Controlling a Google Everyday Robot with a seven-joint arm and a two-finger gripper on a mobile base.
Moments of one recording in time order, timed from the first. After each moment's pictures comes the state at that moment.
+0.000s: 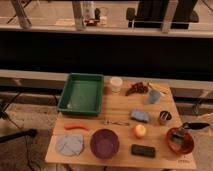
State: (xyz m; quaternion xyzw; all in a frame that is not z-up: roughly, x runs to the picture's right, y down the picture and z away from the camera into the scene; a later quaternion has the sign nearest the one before) arm 0.411 0.147 0.594 -0.13 -0.02 0.08 0.99
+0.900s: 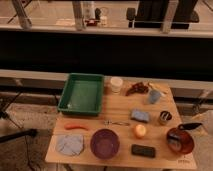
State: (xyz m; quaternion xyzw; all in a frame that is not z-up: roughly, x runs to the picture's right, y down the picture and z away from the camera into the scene) arm 0.410 0.157 0.629 -0.16 -0.03 0.08 0.98
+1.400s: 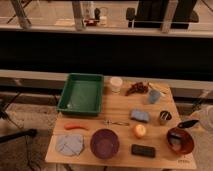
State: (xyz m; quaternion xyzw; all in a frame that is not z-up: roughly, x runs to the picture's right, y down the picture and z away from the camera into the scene) arm 0.407 0.147 0.638 -0.18 0.00 0.07 0.98
